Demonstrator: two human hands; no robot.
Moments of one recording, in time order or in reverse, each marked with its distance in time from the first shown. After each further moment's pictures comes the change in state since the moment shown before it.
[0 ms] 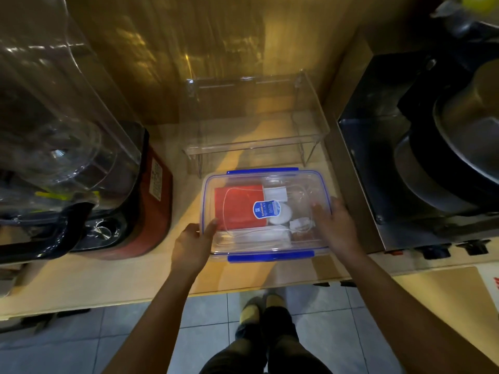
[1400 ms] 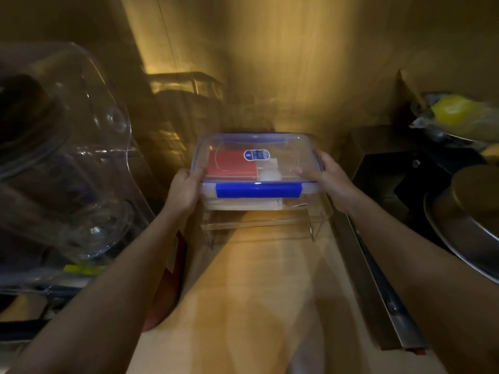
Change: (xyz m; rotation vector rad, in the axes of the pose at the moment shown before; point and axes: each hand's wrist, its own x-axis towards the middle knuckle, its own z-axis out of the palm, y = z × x) left_hand 0.096 0.176 -0.098 -0.424 0.063 0.466; right_hand 0.105 -0.201 -0.045 0.370 -0.364 -0.348
